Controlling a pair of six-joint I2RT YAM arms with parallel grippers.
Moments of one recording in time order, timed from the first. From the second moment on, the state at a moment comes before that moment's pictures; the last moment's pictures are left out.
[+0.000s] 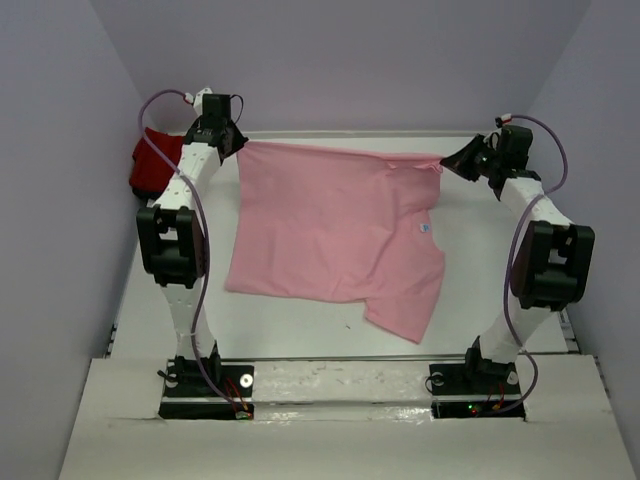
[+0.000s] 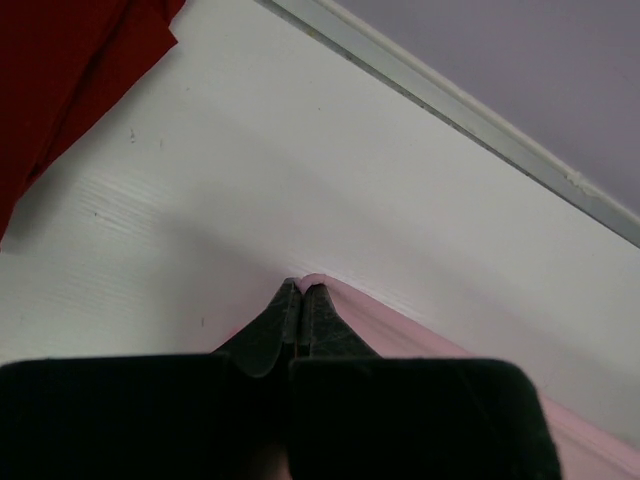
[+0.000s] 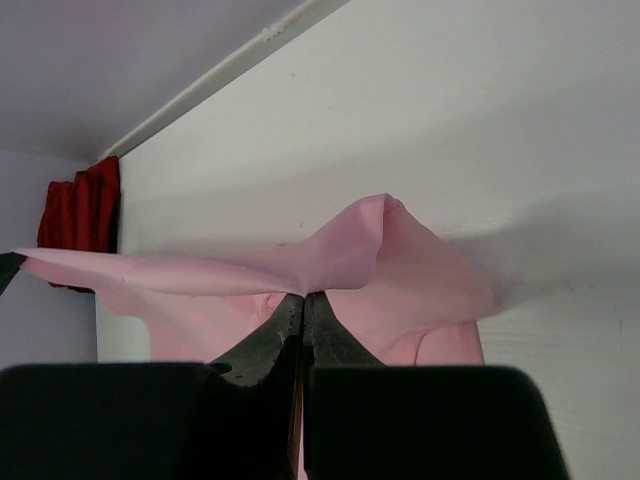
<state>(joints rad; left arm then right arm) -0.09 1.98 1.82 -0.48 -0.16 -0.60 -0.16 1.75 1.35 -0.09 -0.46 0.60</state>
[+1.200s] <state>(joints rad) -0.11 2.33 2.05 -0.42 -0.28 -0.55 -0.11 2.27 1.68 0.05 -0.46 0.56</state>
